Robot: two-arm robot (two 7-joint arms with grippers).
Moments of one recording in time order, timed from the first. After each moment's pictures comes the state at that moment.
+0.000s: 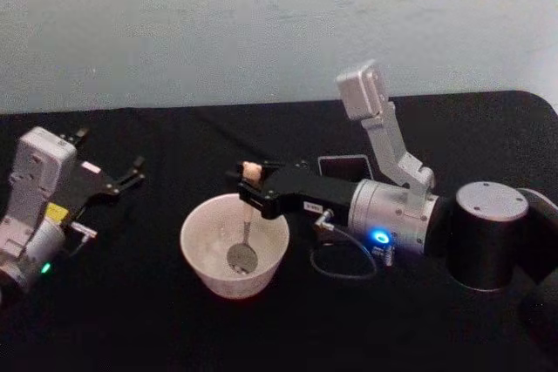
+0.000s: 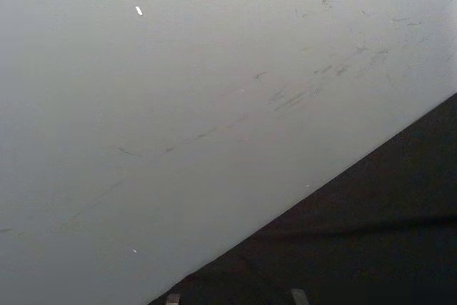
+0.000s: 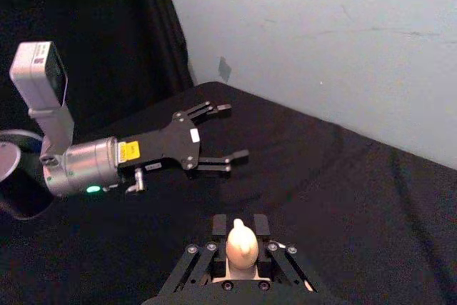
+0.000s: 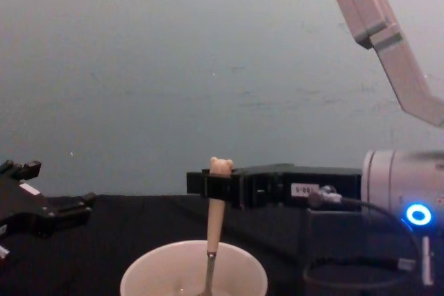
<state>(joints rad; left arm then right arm) -0.20 0.60 0.45 -1.41 -0.25 -0.12 0.03 0.40 0.39 -0.61 -1.52 0.62 0.32 0.46</state>
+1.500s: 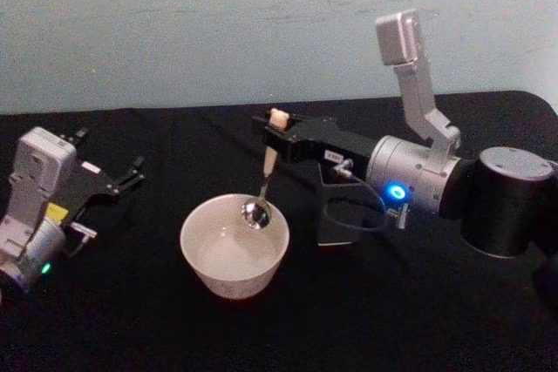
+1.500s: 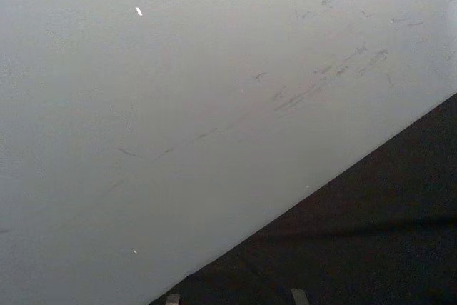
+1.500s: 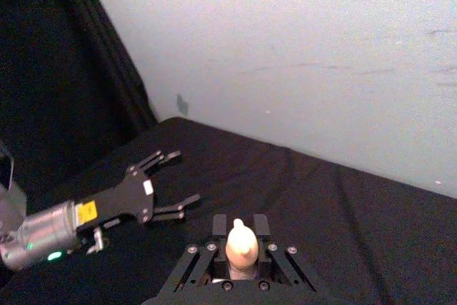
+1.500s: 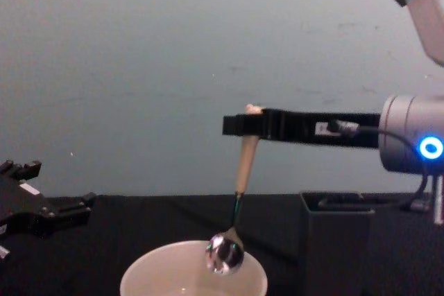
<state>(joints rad) -0.20 0.60 0.45 -1.41 -0.25 -0.12 0.03 0.43 0.38 -0.54 -1.54 0.74 0.39 0.33</state>
